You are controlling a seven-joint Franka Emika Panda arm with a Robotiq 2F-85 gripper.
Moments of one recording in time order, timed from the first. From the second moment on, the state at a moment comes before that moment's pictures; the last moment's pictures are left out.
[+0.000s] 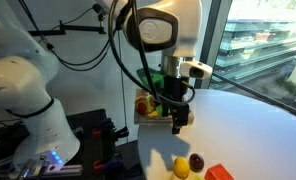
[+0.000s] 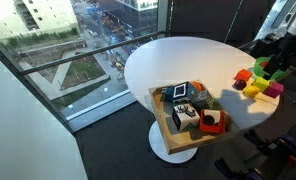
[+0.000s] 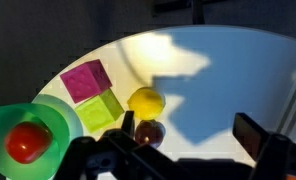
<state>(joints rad) -0.21 -0.23 -0.19 -2.58 -0.25 2.29 -0.05</state>
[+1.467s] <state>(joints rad) -0.23 -0.07 -0.21 -2.58 -0.25 2.45 0.00</state>
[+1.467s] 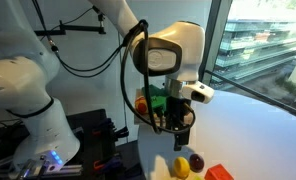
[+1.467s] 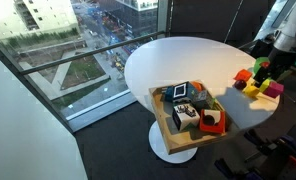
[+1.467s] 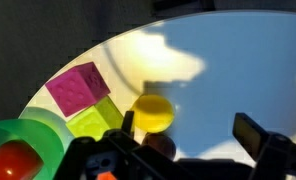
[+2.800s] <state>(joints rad) -0.23 0.19 -0.30 -2.55 -0.30 2.75 0.04</state>
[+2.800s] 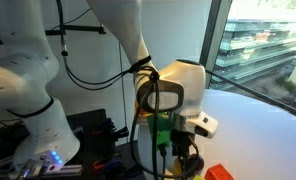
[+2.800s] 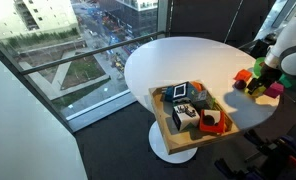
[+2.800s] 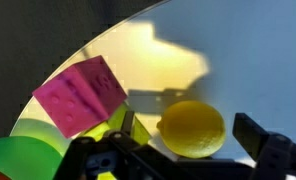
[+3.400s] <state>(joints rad) -0.22 0.24 -0.30 -2.55 -0.30 2.84 0.04</state>
